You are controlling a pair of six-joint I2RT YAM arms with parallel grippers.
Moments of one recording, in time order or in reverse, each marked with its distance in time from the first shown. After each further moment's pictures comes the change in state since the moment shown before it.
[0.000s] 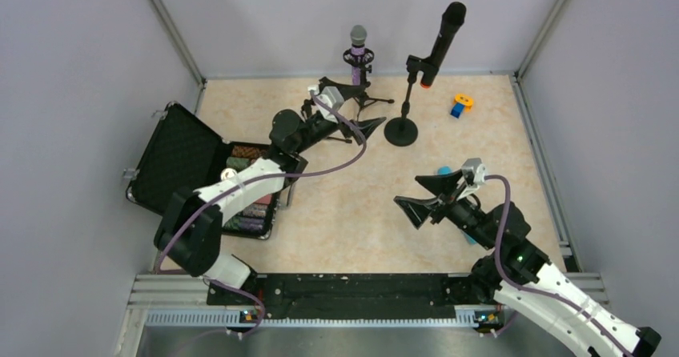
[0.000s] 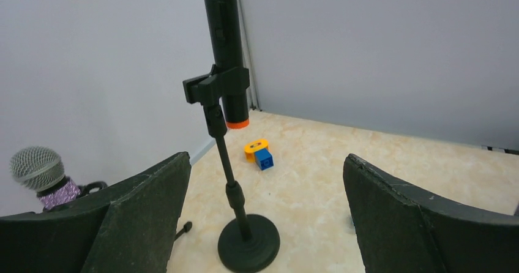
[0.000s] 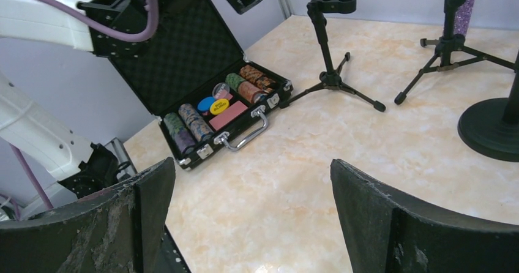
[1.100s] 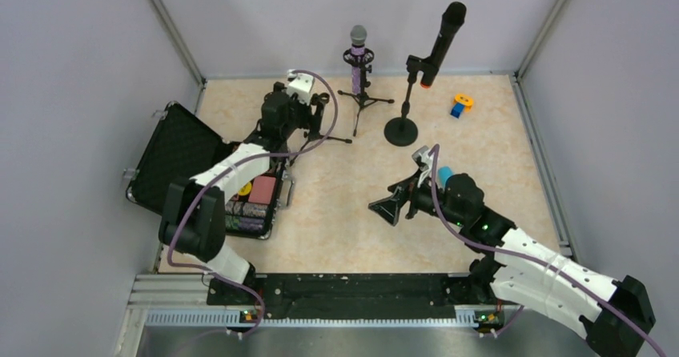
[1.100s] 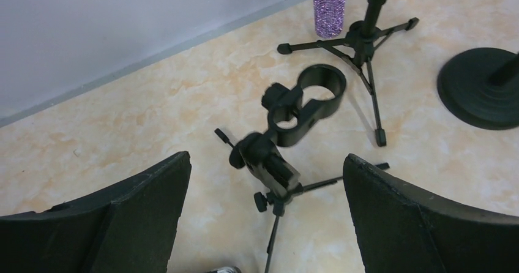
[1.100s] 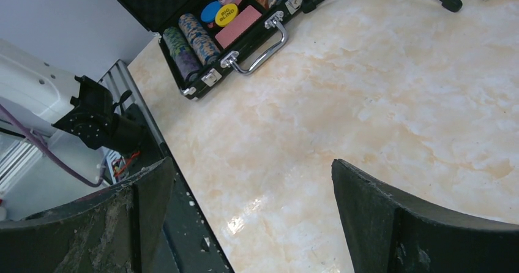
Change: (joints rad) left arm 0.229 -0.006 0.010 -0.647 -0.509 0.169; right arm -0.011 0.460 0.085 0.051 -0.198 0.061
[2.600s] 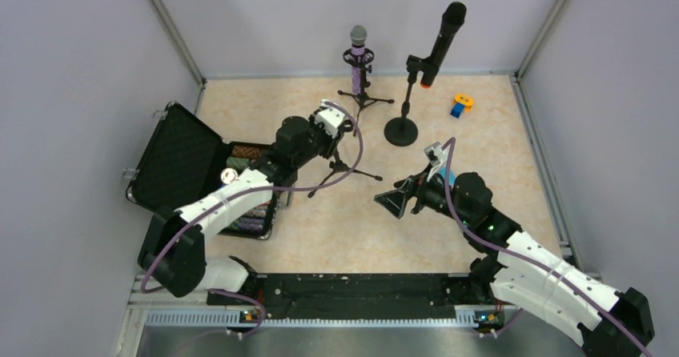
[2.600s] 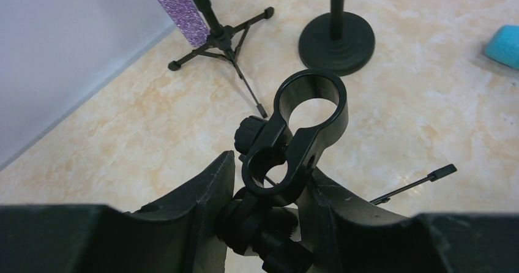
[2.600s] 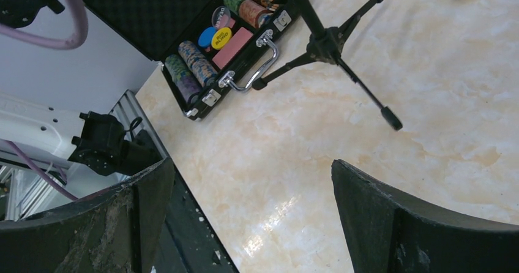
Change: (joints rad) left arm -0.215 -0.161 -0.084 -0.080 0.056 0.103; right arm -0.081 -0.046 -0.008 -0.007 -0.014 0.091
